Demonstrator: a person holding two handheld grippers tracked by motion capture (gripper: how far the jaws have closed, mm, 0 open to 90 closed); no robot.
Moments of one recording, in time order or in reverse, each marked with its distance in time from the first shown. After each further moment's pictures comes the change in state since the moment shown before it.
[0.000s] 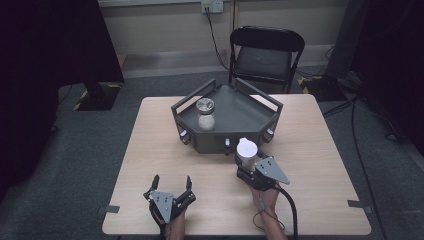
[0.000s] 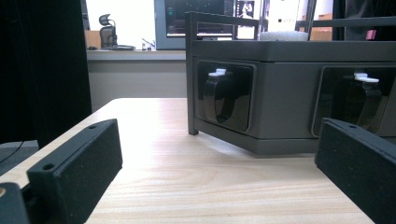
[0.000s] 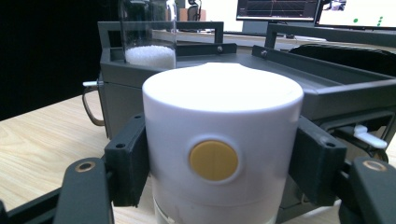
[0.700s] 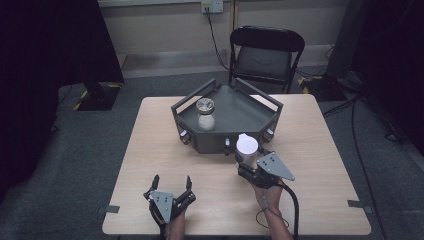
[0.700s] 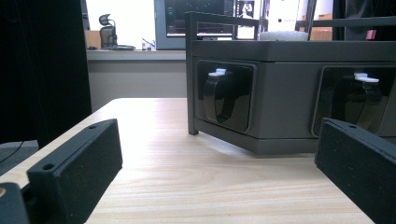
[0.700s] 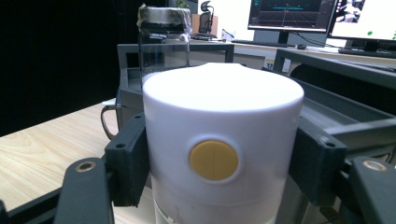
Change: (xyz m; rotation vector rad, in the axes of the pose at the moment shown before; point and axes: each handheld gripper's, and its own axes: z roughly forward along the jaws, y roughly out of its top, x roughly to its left) left arm 0.000 0.000 0.000 0.000 0.000 0.000; right arm -0.009 0.027 -0.008 -0.019 0.052 -0.025
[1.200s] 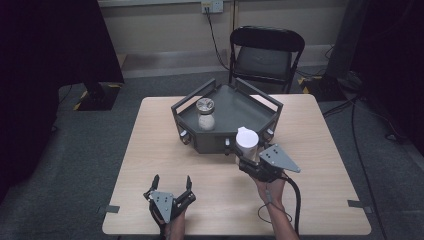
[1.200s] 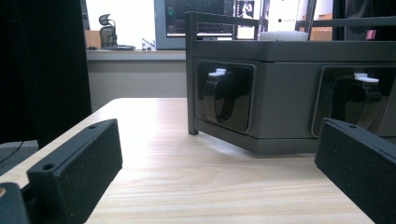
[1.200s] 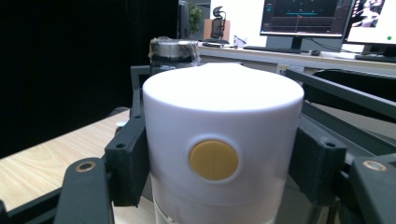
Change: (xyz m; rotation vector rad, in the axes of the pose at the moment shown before) left arm 0.000 0.000 0.000 0.000 0.000 0.000; right arm -0.016 0.026 0.001 -0.014 0.059 0.017
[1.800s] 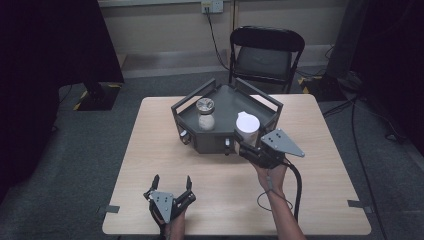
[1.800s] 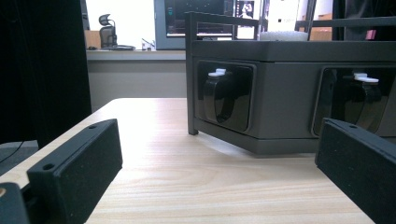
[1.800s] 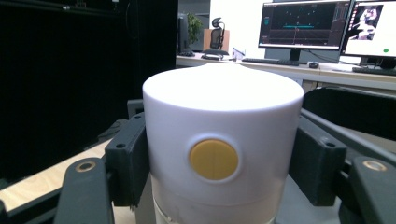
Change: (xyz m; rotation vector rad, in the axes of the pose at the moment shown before) left arm 0.000 0.000 0.000 0.000 -0.002 0.000; right arm -0.006 0.037 0.012 -0.037 -0.005 0.008
